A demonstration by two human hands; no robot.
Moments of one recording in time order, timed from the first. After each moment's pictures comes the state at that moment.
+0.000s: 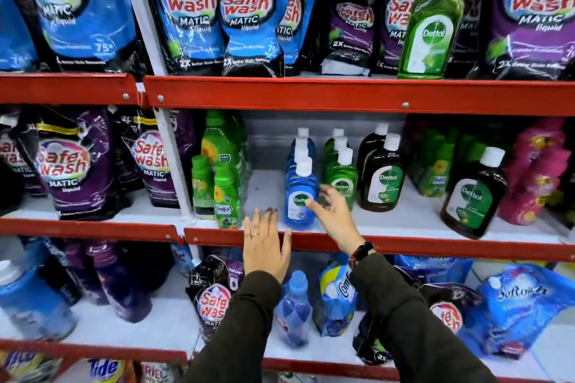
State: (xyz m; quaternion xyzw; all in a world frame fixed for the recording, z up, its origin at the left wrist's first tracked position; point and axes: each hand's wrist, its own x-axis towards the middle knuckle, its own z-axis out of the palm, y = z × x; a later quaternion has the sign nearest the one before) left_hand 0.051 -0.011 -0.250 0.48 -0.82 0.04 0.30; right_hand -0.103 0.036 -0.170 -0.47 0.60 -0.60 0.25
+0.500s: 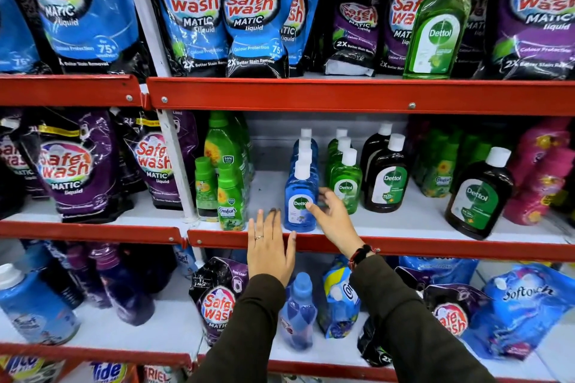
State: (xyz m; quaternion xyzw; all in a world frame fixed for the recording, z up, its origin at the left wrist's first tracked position) left_hand 0.052 -0.013 -0.254 0.47 -0.83 0.05 0.31; right_hand -0.096 0.028 -0.178 -0.49 0.61 -0.58 0.24
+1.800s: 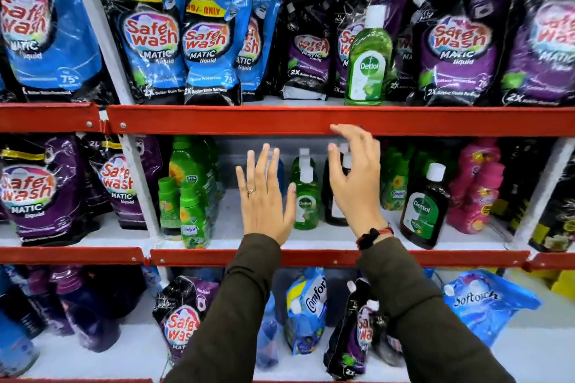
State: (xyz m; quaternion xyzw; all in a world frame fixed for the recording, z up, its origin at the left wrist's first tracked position) left_hand -0.017 0.038 -0.103 0.35 -0.78 0.11 0.51; right_hand -0.151 0.125 -0.038 -0.53 0.56 -0.60 -0.23
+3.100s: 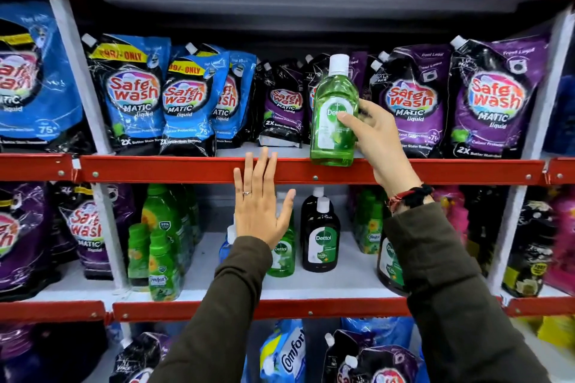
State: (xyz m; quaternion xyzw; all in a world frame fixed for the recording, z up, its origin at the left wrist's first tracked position) left_hand -0.067 0.026 -0.032 0.32 -0.77 0.19 0.53; right_hand -0.220 0.158 0.109 -0.50 0.49 -0.70 0.08
